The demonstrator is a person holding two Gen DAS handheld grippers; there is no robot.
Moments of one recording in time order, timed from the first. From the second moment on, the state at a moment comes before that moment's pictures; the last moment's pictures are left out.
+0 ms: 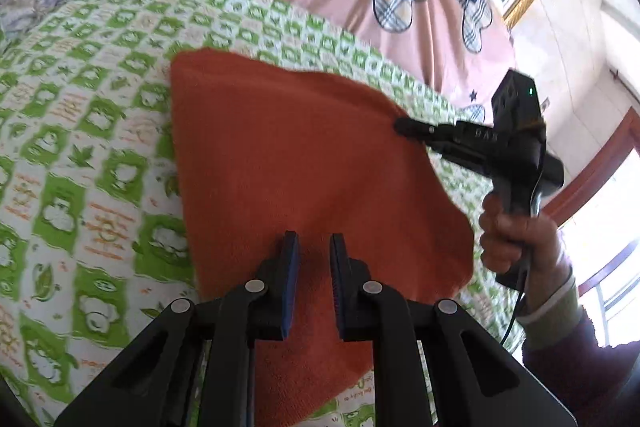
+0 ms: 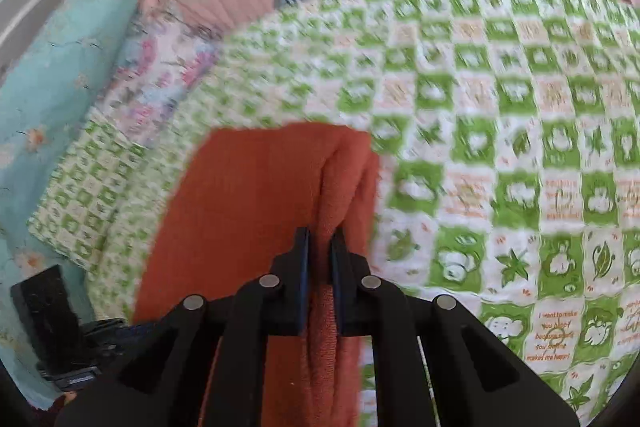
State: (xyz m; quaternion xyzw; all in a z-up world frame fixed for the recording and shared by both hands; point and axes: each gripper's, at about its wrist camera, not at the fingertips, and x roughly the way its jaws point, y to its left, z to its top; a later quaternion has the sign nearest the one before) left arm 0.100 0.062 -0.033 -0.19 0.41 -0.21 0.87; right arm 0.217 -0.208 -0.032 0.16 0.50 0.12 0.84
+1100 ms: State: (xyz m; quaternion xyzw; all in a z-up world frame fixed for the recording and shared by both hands) left arm 0.042 0.066 -0.042 -0.16 0.43 -0.20 0.86; right arm 0.086 -0.168 -0.030 0.12 0.50 0.13 0.85
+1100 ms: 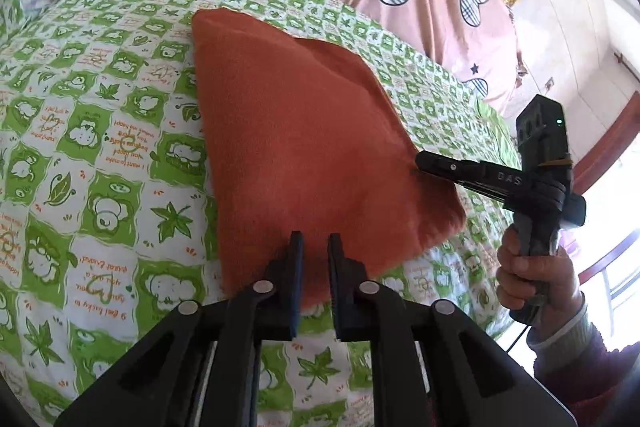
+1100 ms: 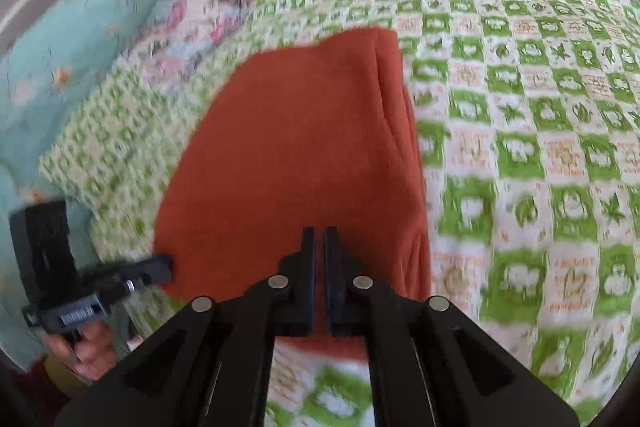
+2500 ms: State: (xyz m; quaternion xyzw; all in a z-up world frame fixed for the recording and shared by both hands) left arm -0.027 0.070 -0.037 -0.09 0.45 -0.06 0.89; right arm -0.017 -0.170 -0.019 0.11 0.48 0.10 0.86
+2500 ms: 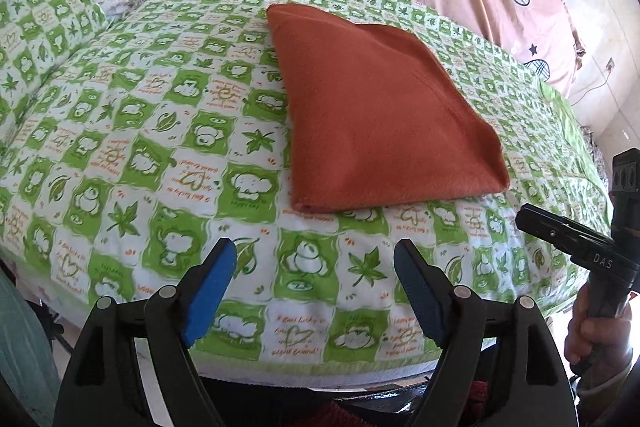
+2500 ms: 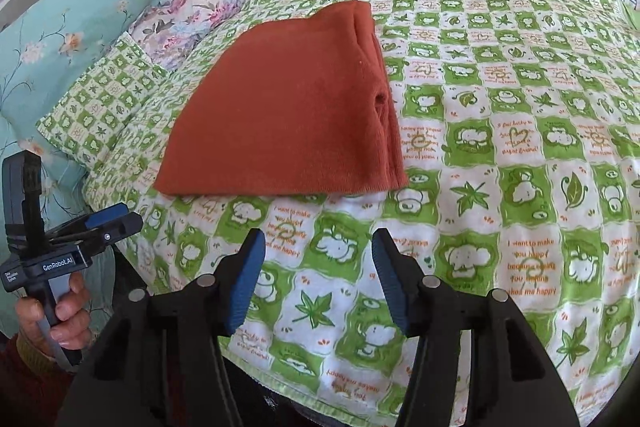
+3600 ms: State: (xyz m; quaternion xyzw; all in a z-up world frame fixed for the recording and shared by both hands) left arm -0.005 0.056 -0.026 -0.01 0.46 -0.01 0.89; right arm 0.004 -0.159 -0.008 0.07 0.49 0.11 0.86
